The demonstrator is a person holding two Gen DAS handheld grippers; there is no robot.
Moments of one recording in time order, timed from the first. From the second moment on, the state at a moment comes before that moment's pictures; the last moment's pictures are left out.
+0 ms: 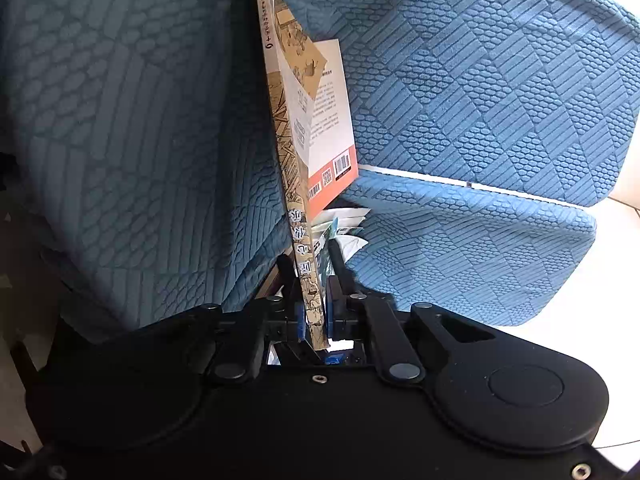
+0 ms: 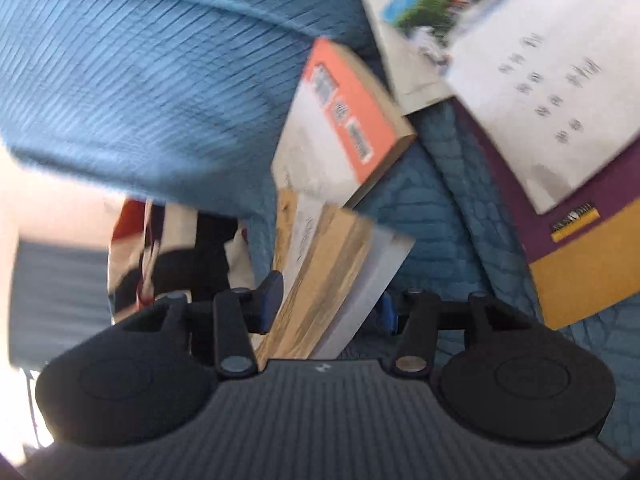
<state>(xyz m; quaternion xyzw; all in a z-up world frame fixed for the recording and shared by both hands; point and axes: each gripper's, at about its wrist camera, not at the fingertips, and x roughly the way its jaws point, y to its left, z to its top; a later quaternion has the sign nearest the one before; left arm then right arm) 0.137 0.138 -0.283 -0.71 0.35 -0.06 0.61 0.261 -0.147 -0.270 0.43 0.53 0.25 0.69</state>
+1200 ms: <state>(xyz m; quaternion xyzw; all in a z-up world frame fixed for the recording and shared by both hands) 0.130 0.180 -0.183 -0.60 0.38 -0.22 0.67 0.155 -0.146 -0.127 0.30 0.38 0.30 0.82</state>
